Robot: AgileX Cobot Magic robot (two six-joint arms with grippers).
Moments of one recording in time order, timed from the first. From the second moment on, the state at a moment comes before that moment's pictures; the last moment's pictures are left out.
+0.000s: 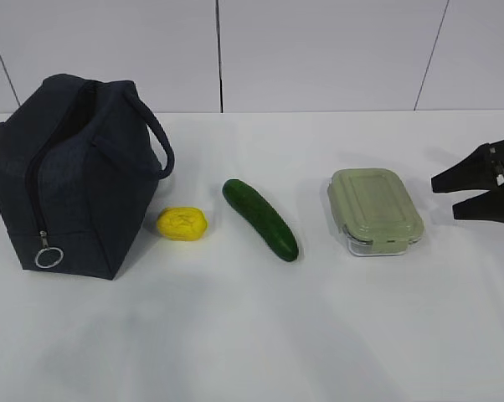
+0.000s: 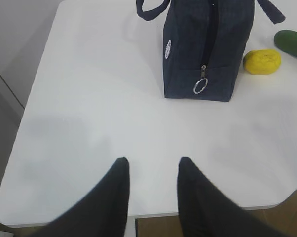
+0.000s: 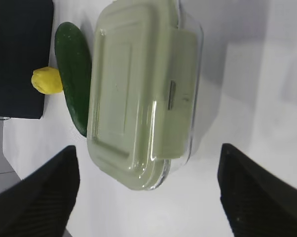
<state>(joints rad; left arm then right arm) -0.05 0.01 -0.53 -0.01 1.10 0.00 -0.39 2.08 -1.28 1.10 1.18 -1.04</state>
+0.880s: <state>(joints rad) -0.05 0.01 -0.53 -0.01 1.10 0.00 -0.25 2.26 -1.50 1.06 1.18 -1.05</state>
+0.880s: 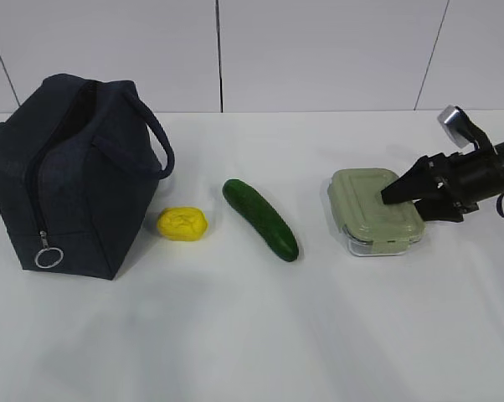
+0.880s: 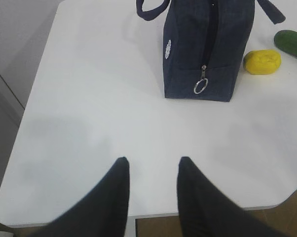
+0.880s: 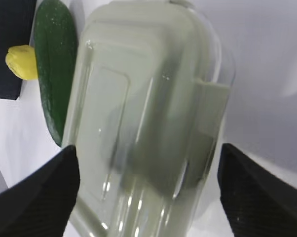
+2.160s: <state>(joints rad) -0.05 0.01 -0.53 -0.01 1.10 0.00 -0.25 2.38 -1.58 1.09 1.24 -1.03</state>
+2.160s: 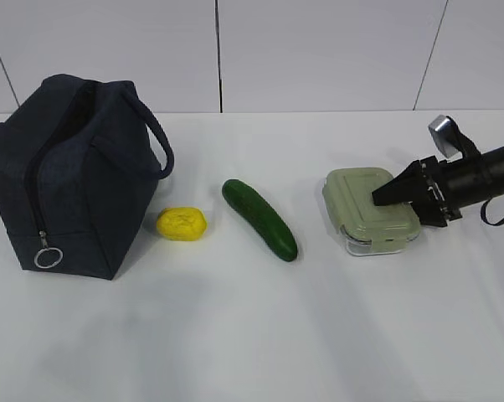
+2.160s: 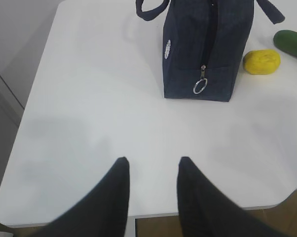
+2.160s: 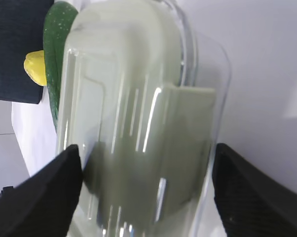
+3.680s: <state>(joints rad) -0.05 1.06 -0.94 -0.18 0.97 0.14 -0.25 2.38 -1.61 1.04 1.28 -0.96</state>
